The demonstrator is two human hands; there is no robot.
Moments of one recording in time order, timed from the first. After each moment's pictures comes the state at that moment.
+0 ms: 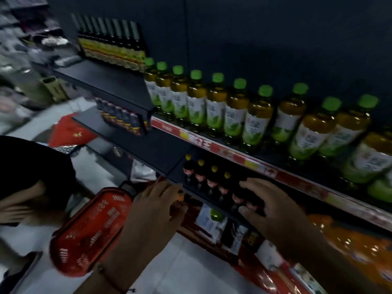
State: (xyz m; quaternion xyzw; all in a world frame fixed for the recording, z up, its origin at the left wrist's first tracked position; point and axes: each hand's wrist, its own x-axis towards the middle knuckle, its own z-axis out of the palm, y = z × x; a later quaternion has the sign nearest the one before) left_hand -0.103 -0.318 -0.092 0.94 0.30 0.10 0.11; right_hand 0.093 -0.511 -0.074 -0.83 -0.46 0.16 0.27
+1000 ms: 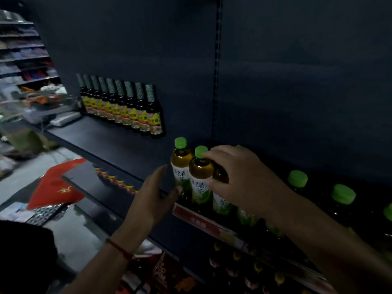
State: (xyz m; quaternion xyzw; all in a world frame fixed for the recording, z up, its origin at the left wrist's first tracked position) left_hand 0.033 0.042 -0.063 0.85 0.31 0.24 0.35; right_hand 0.173 -0.141 0.049 -0.78 -0.58 -0.04 0.22
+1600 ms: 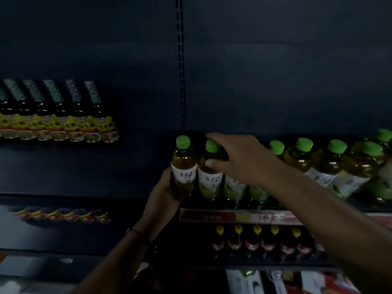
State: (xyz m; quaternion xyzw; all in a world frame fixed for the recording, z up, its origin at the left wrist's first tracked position) left_hand 0.083 0.131 -0.104 0.83 0.11 0.12 0.54; right_hand 0.154 -0.064 0.037 -0.92 -0.37 -0.04 0.14
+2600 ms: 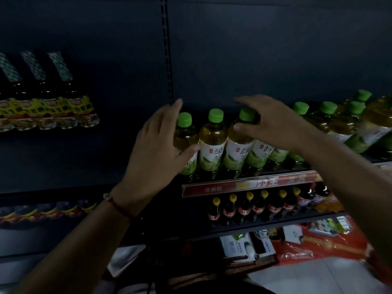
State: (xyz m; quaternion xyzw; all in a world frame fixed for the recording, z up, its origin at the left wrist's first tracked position) left_hand 0.064 0.153 -0.019 0.94 -0.07 0.23 0.24; right_hand 0.144 -0.094 0.037 -0.95 -0.26 -0.05 0.17
